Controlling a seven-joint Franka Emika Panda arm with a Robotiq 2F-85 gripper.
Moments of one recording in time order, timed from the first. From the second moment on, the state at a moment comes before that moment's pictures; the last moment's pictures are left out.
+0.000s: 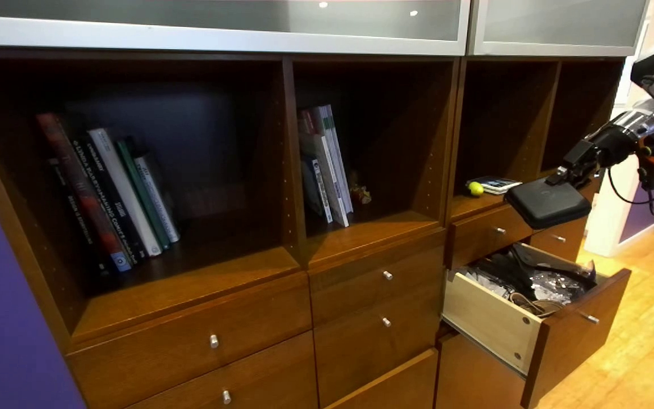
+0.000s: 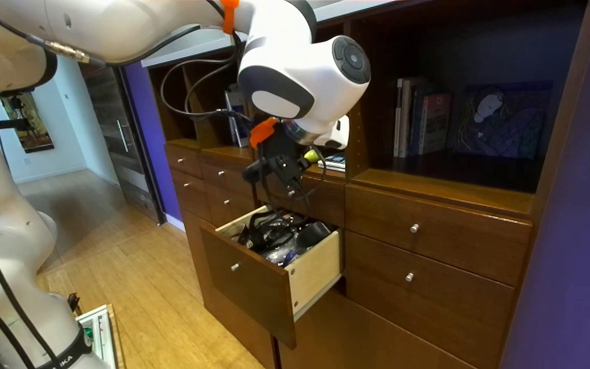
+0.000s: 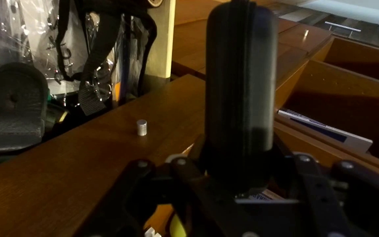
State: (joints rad) arm -0.28 0.04 -0.26 -1.88 0.88 1.49 -0.80
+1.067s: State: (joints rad) arm -0.28 0.09 -0.26 -1.84 1.14 1.76 -0.44
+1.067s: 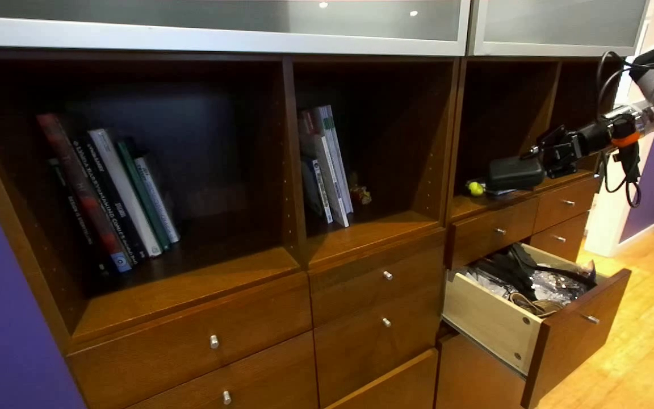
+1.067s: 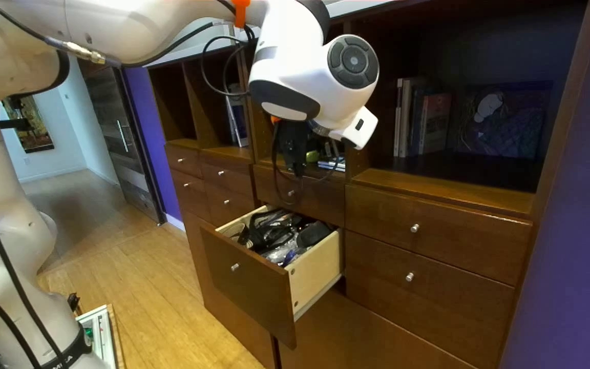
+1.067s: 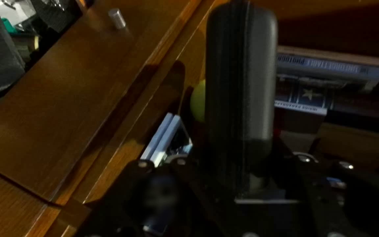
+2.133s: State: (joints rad) arm -0.24 0.06 -0.23 -1.98 1.41 2.15 -0.27
